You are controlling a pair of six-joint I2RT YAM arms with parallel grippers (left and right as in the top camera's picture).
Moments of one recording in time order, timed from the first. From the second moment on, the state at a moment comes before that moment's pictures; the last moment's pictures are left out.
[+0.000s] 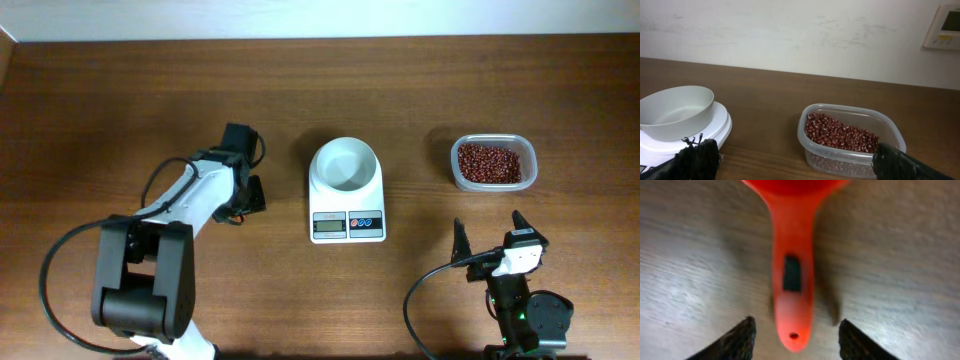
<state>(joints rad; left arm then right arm) -0.17 1.82 1.10 -0.74 -0.12 -0.42 -0.05 0.01 0.01 -0.06 -0.17 -0.05</state>
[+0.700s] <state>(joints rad) -0.16 1.80 0.99 -0.47 -0.22 -0.38 -0.05 0.01 0.01 -0.06 -0.17 -0.05</state>
